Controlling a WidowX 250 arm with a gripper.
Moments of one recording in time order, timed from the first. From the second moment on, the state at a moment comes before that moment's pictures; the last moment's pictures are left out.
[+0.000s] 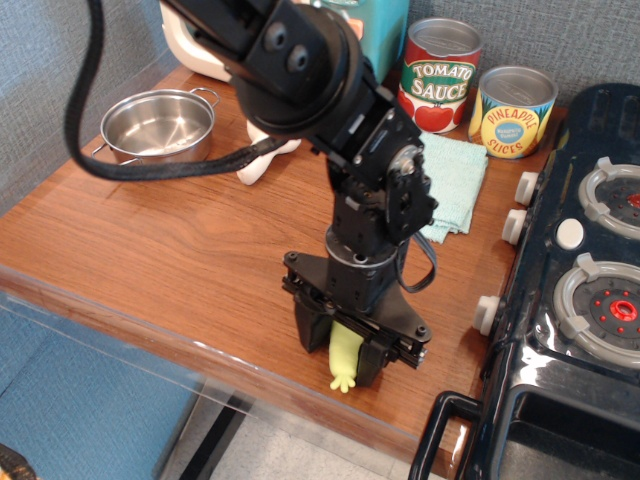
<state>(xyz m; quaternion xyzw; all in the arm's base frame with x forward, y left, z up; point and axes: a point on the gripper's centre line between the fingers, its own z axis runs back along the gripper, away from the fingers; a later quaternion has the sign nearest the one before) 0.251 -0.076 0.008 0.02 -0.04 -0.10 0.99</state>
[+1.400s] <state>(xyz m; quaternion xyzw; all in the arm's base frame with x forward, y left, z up) 0.293 0.062 0.008 0.05 -0.04 -0.11 0.99</state>
